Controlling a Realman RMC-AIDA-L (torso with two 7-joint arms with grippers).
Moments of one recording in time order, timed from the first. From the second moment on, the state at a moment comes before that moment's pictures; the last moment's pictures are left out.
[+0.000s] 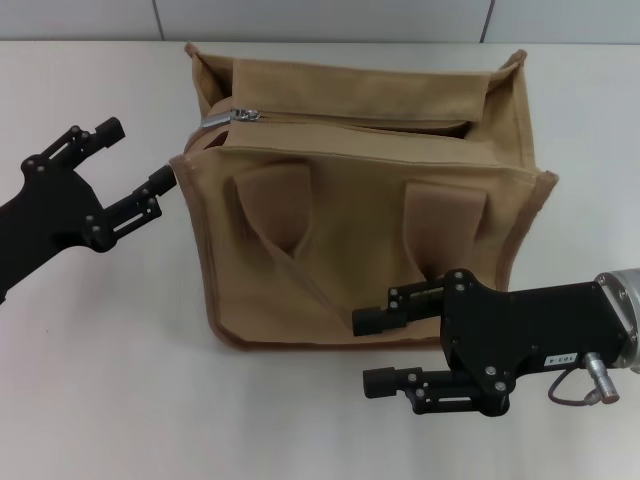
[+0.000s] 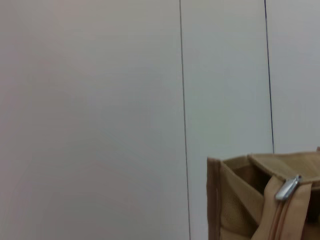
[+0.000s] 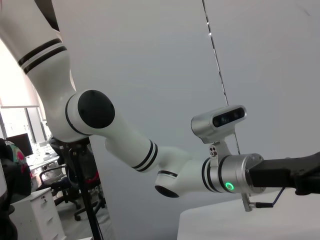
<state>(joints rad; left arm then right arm) -0.33 -2.08 0.45 0.41 1.69 1.62 -0.74 0.56 2.09 -1.00 -0.47 -1.78 -1.86 1.13</state>
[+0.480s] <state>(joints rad) -0.33 -2.07 0.54 0.44 1.71 1.68 -0.82 0.56 2.09 -1.00 -0.46 -1.77 -1.86 1.13</state>
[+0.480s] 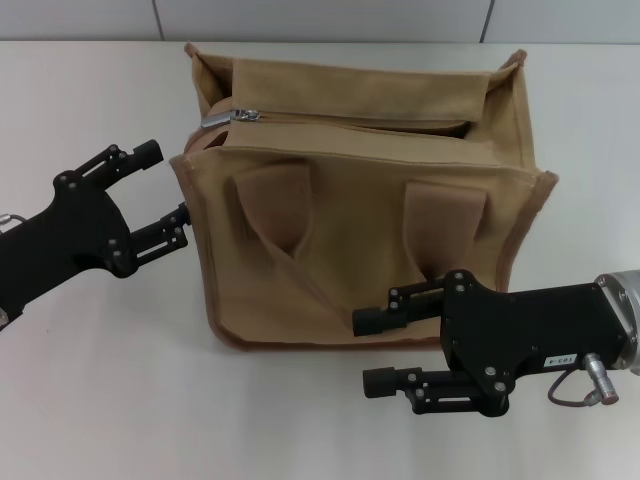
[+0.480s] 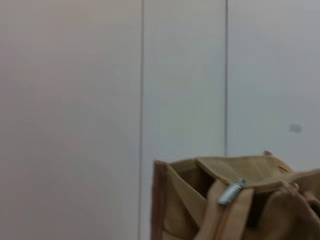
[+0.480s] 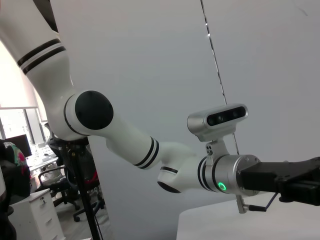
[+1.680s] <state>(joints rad) -0.38 -2.08 0.52 0.34 1.55 1.53 -0.81 0.56 2.09 -1.00 -0.45 -1.76 -1.84 1.12</state>
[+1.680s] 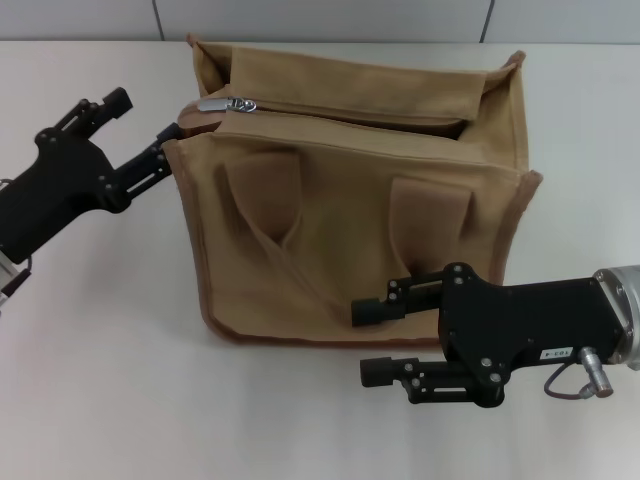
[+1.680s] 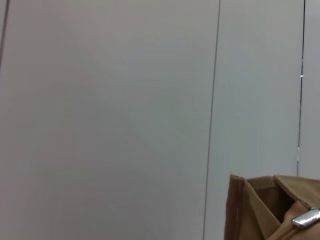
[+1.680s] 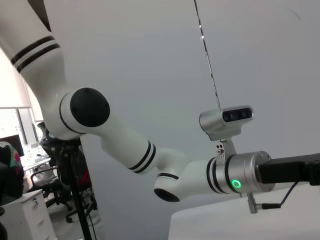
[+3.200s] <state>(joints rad) -0.35 -2.08 0.73 0.44 1.42 1.49 -0.84 0.55 2.09 -1.00 -0.45 -1.74 -1.82 1.12</state>
